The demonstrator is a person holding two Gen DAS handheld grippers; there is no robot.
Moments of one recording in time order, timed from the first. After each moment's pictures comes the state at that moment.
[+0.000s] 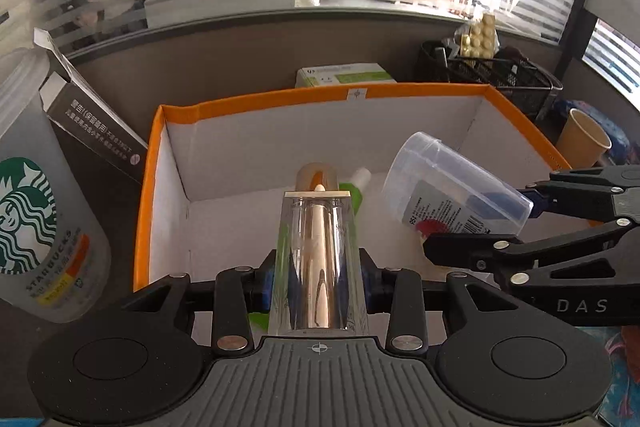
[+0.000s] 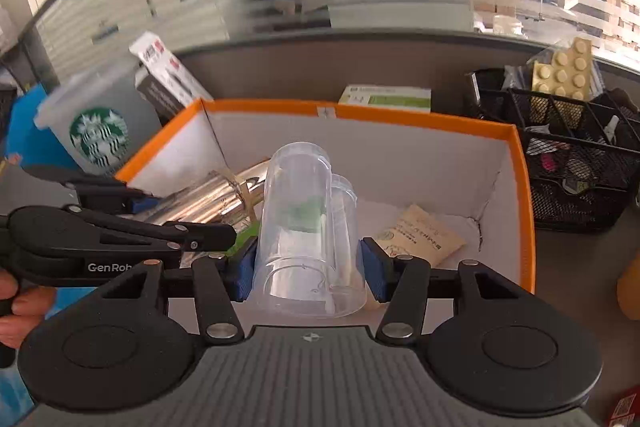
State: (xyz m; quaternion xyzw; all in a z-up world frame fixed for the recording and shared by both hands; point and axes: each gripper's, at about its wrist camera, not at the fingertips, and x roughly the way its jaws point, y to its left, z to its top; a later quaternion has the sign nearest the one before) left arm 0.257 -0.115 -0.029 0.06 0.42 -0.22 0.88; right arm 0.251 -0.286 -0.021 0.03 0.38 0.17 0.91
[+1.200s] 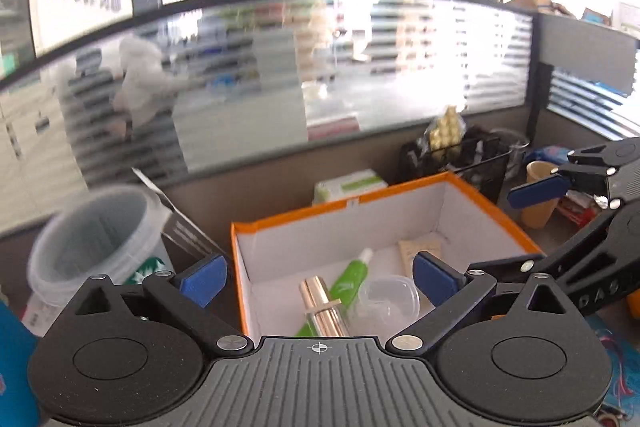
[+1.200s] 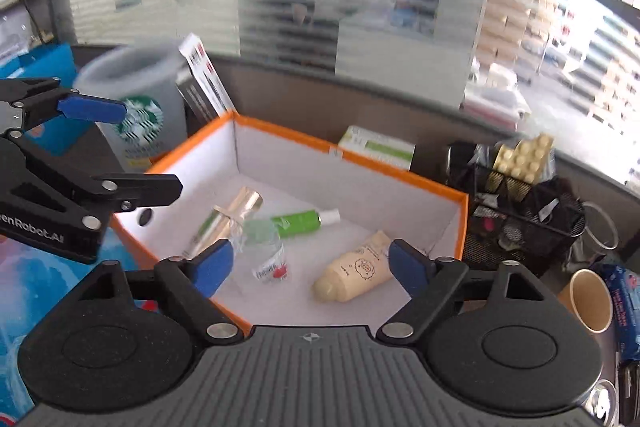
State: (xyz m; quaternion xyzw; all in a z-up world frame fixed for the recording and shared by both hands) left arm 0.164 -0.081 0.076 0.11 0.26 -0.21 0.94; right arm 0.186 -0.277 0.061 -0.08 0.34 0.16 0.92
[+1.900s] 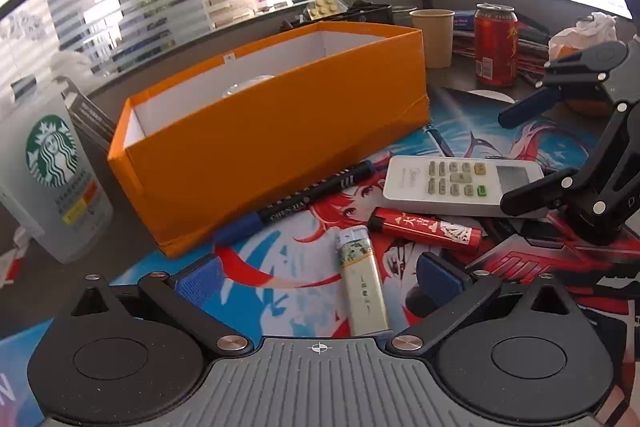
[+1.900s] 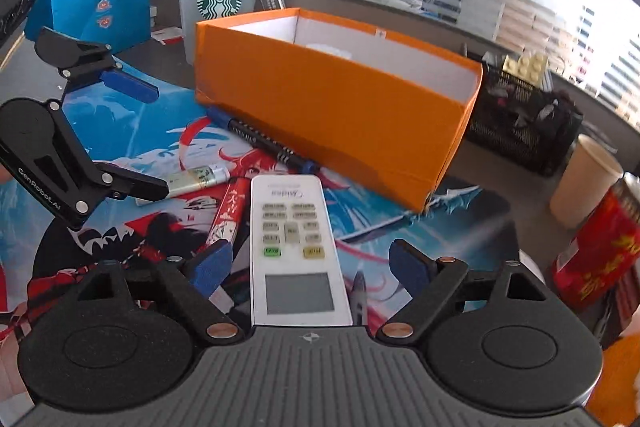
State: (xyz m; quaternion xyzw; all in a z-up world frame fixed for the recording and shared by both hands) left arm 0.052 -0.088 -0.068 0.20 0.28 -0.29 0.89; right arm 0.042 -0.303 -0.067 -0.12 0.31 0.20 0.92
